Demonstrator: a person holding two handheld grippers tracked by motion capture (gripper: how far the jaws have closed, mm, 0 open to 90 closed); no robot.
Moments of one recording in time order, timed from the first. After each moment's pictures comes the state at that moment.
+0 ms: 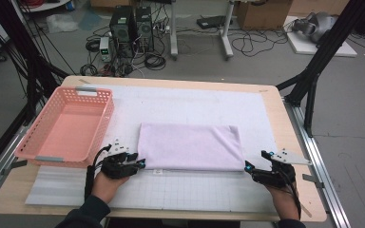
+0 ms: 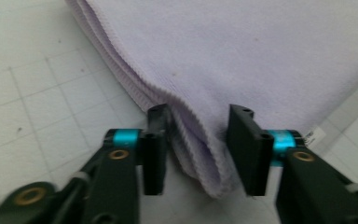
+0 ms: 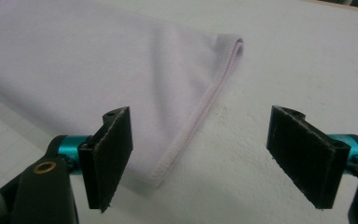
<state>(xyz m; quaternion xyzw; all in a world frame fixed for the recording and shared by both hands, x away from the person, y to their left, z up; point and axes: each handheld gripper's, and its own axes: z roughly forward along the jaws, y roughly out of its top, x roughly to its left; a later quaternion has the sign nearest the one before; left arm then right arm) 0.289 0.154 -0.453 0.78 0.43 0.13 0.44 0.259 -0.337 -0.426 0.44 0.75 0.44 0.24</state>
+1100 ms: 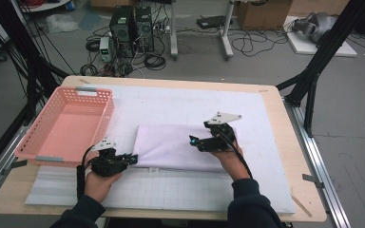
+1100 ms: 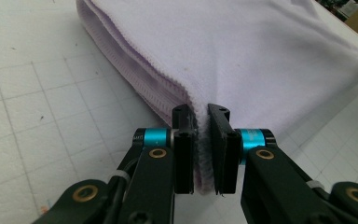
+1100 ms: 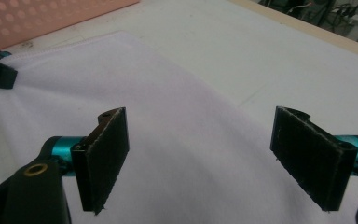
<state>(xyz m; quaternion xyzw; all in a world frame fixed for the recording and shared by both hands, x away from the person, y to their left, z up) 0.286 0.180 -0.439 0.74 0.46 0.08 0.48 0.366 -0.179 -0.390 0.31 0.82 0.45 0.17</state>
